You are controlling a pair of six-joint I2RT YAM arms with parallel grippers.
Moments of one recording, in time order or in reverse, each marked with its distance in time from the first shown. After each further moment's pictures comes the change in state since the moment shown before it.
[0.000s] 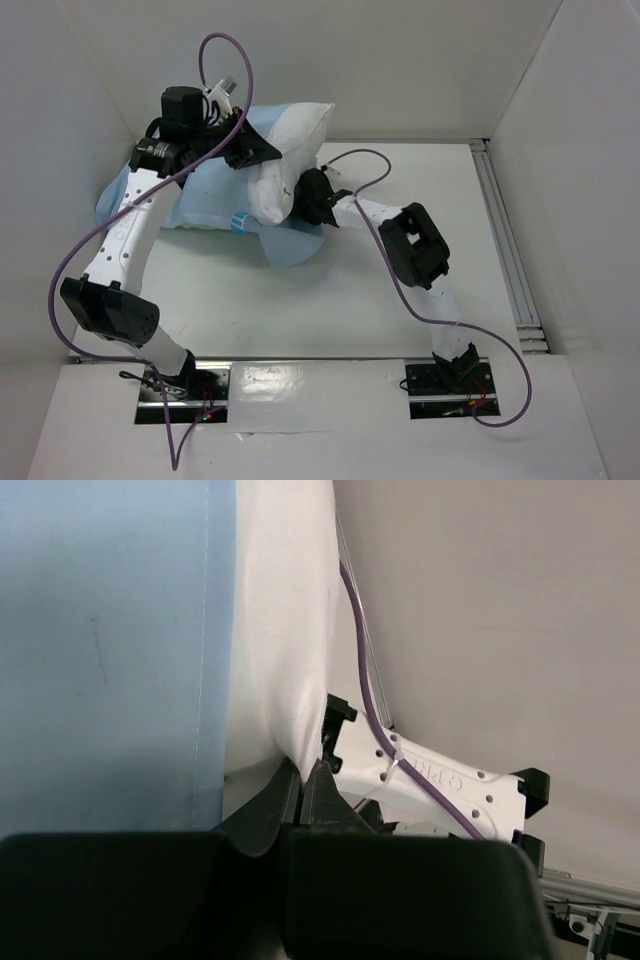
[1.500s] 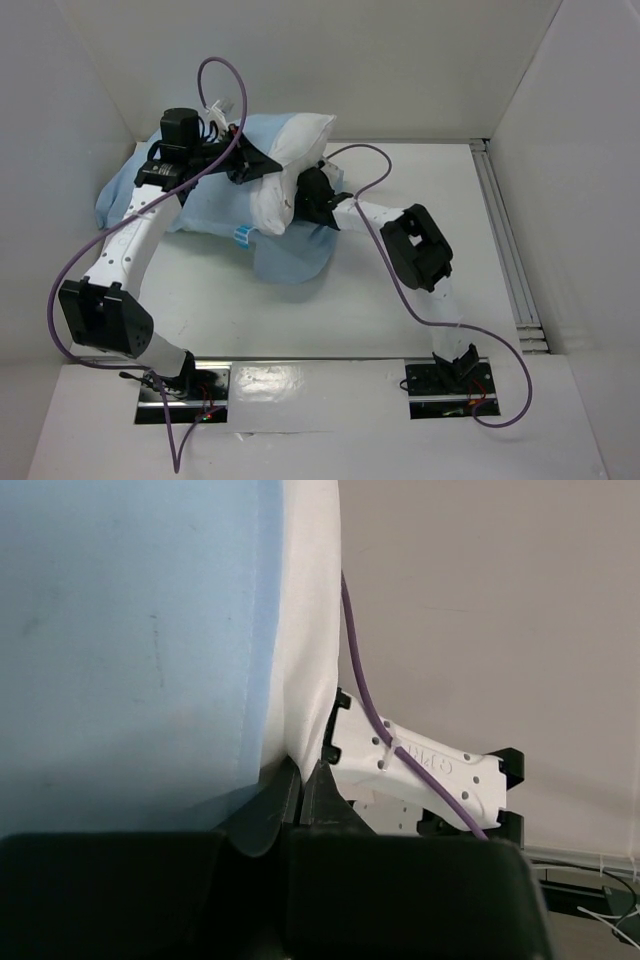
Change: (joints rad) left arm 0.055 -0.078 -0.302 0.278 0.184 -0.159; right arm 0.015 -0.064 -0.097 0.122 0.040 -0.046
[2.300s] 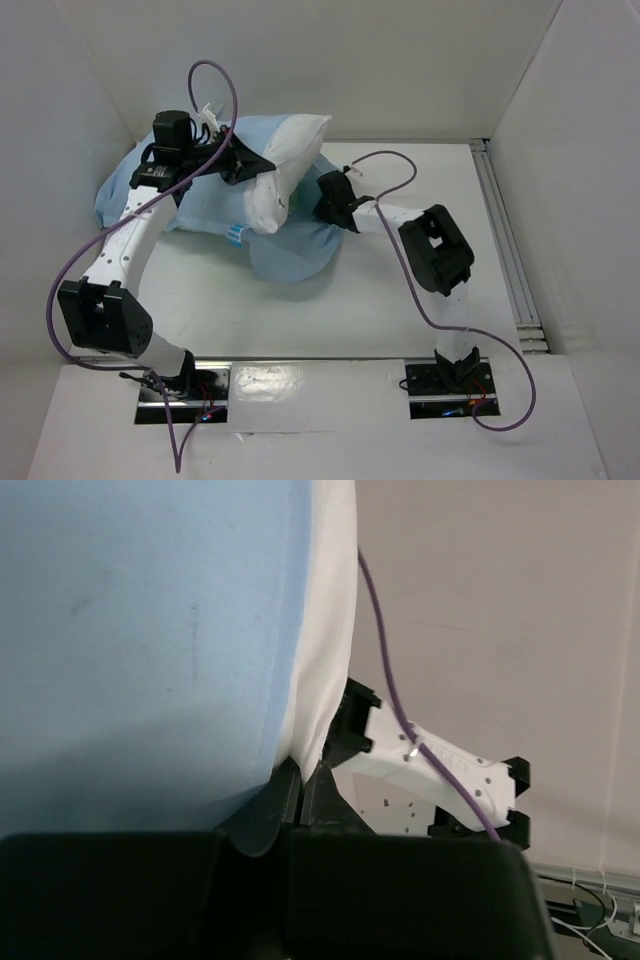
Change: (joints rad) left arm 0.053 -0.002 -0.028 0.024 0.019 -0.051; right arm -0.073 -0.071 -0.128 0.003 0.039 0.043
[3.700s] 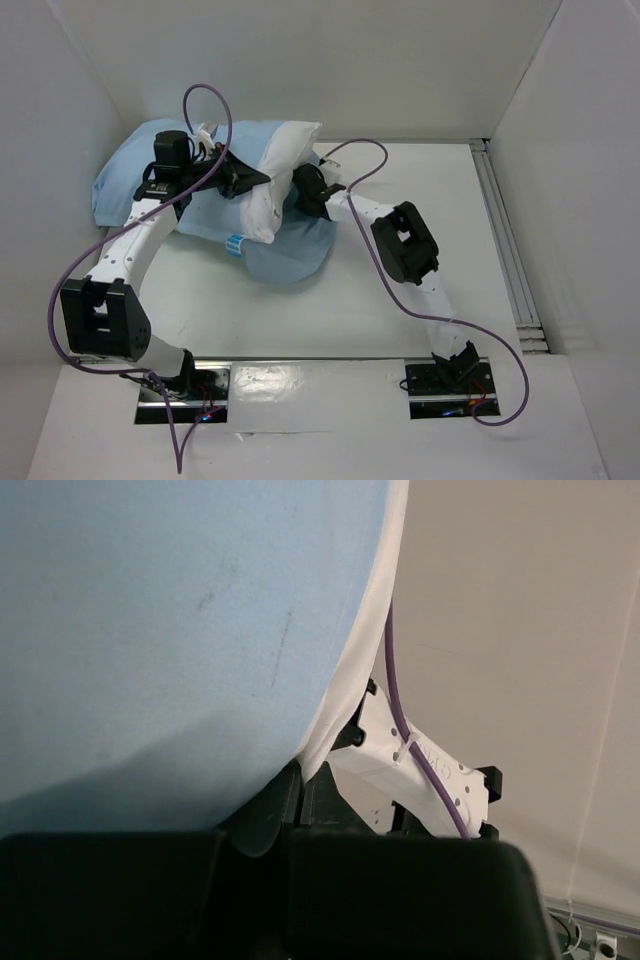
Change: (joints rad) left arm 0.040 -0.029 -0.213 0.163 0.006 -0.100; right arm 0.059 0.254 0.402 -0.238 0.099 -0.055
